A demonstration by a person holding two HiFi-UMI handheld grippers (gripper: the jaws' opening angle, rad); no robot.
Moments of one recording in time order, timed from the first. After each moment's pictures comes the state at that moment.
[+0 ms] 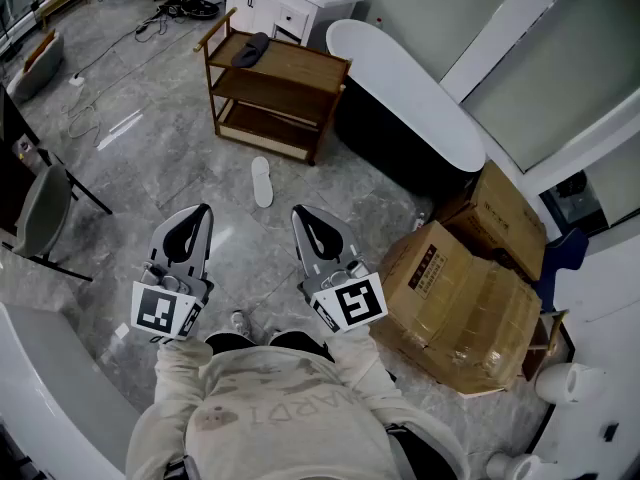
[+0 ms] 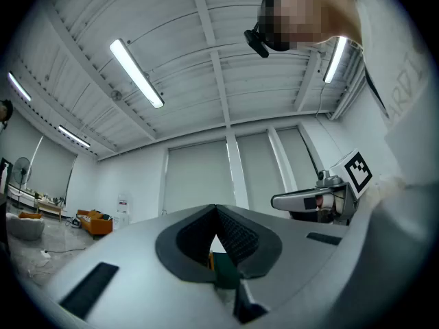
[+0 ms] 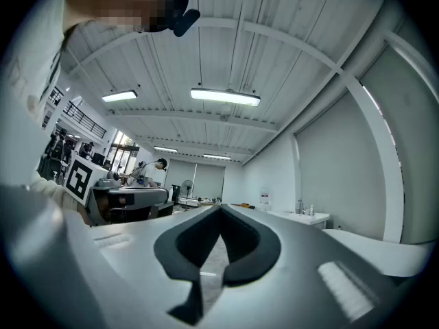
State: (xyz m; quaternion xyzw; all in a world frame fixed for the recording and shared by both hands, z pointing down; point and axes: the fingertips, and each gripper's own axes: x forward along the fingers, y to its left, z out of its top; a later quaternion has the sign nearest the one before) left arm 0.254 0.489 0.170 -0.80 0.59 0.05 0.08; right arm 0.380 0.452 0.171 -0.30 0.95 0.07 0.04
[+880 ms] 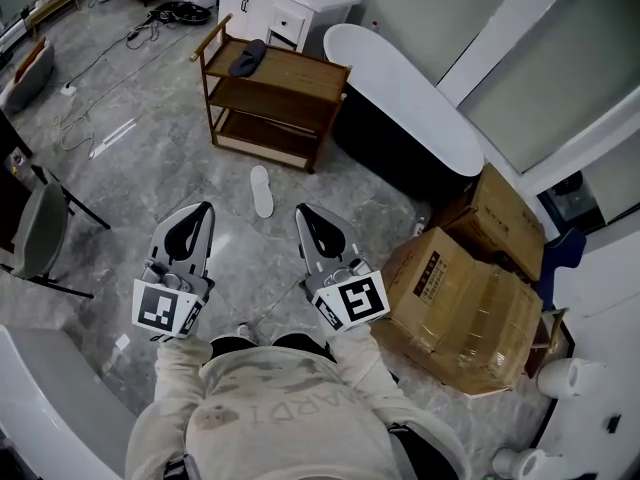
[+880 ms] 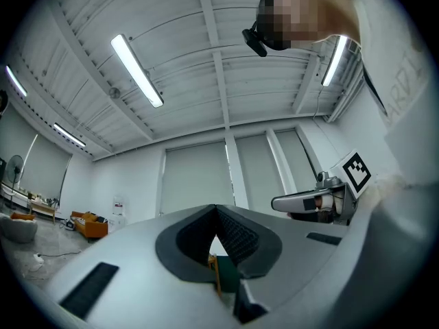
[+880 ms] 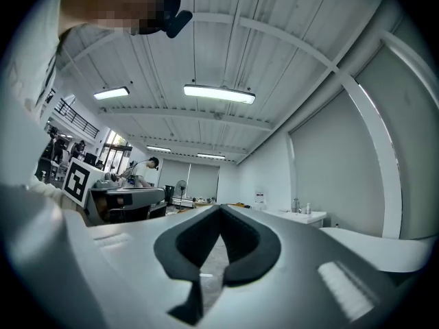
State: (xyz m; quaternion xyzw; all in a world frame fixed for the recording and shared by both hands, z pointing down) left arm 0.205 0.437 0.169 -0.81 0.57 0.06 0.09; right arm 0.336 0.401 0.175 -0.33 0.94 0.06 0.05
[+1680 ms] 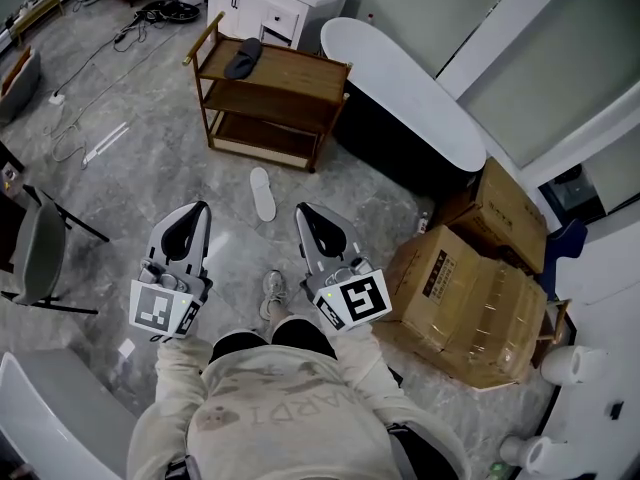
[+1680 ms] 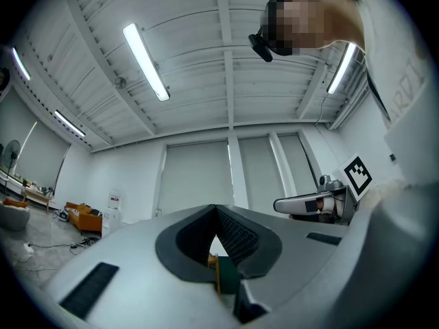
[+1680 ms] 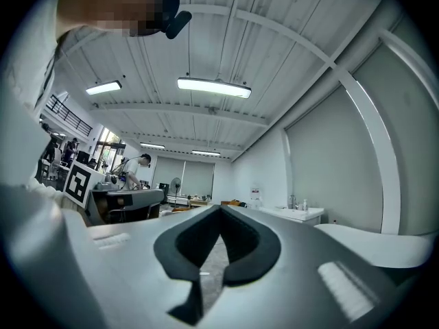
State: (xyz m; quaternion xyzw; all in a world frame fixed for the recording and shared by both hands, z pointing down) left arm 0.148 0.368 0.185 -0.83 0.55 0.08 0.07; right arm 0.287 0.338 0.188 -0.35 0.94 0.05 0.04
